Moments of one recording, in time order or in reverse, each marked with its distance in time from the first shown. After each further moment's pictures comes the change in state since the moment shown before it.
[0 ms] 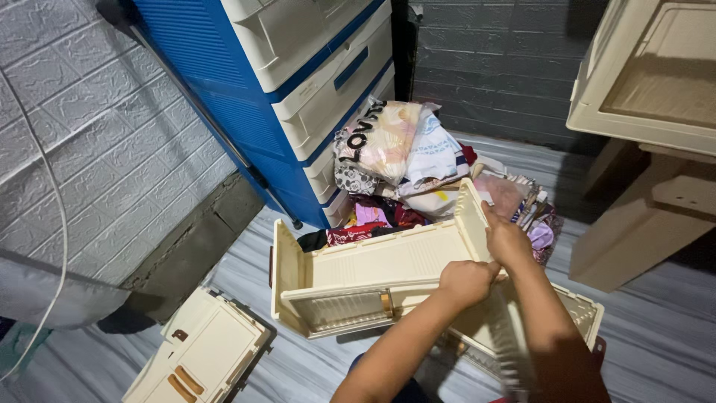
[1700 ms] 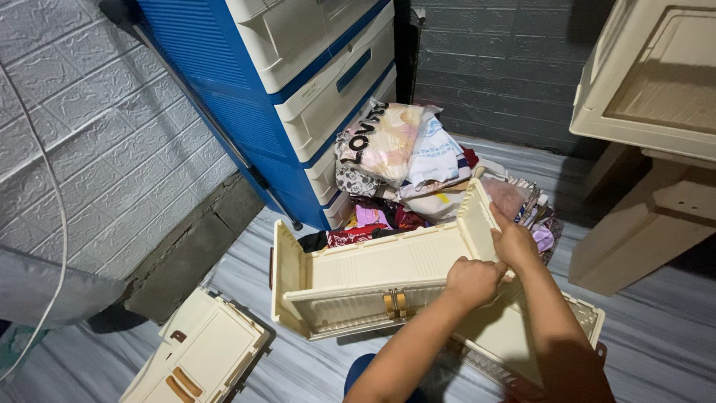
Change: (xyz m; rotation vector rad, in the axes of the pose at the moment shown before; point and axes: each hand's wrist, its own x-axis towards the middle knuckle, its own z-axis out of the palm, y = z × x) left_hand 0.014 0.002 0.007 0.043 -0.032 -0.022; right_hand 0.000 0.006 -0.007 0.124 0.038 0.039
